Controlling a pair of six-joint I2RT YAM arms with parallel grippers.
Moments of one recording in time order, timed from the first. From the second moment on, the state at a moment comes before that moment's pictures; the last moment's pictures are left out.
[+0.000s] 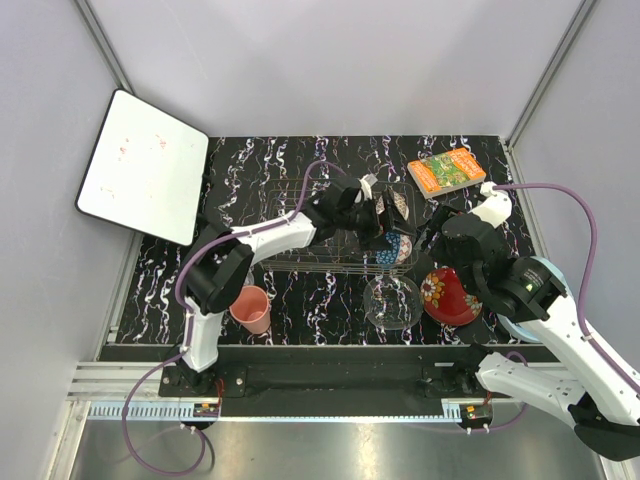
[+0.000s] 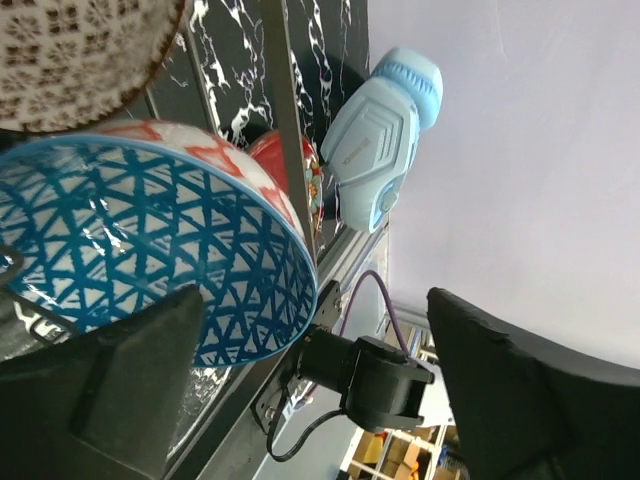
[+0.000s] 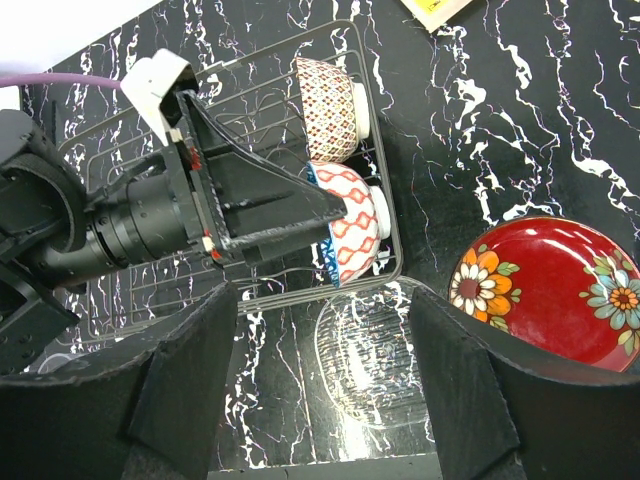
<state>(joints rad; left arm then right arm) -0.77 2.00 1.45 0.04 0.55 -1.10 0.75 0.87 1.17 -0.90 0.63 0.85</state>
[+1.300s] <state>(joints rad) 0.06 1.49 1.08 -0.27 0.68 -0.71 0.75 1.36 1.06 -0.55 0.74 0.69</state>
